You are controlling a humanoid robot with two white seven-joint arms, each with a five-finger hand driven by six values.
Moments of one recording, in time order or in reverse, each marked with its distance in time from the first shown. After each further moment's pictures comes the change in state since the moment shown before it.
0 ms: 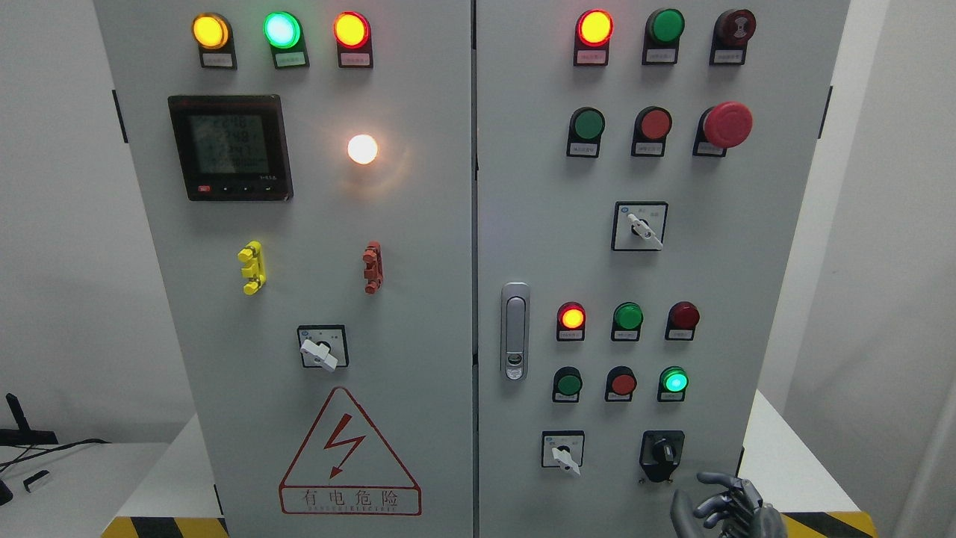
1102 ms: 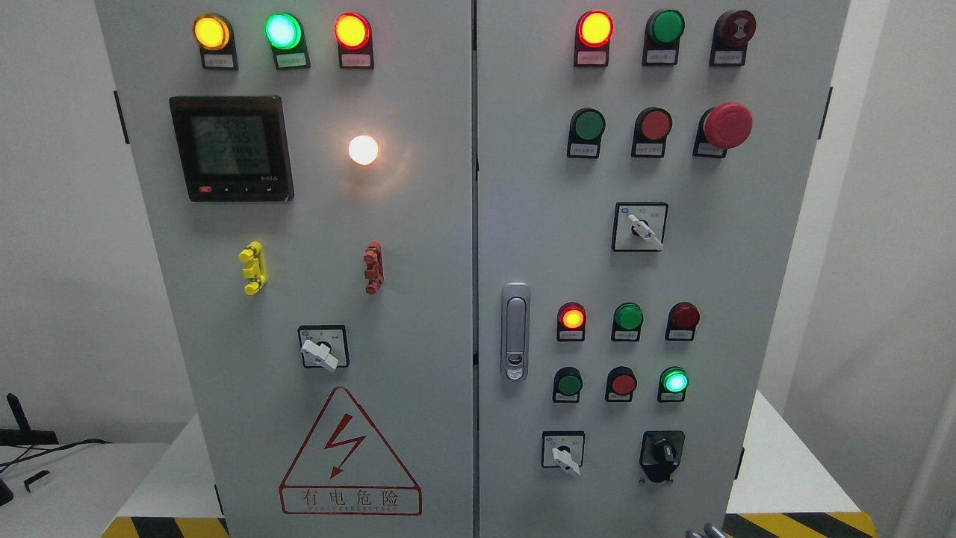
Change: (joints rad) left arm 0.000 0.000 0.000 0.000 0.000 0.000 0.000; right arm 0.295 -0.047 -0.005 -0.153 -0.206 -0.236 0.318
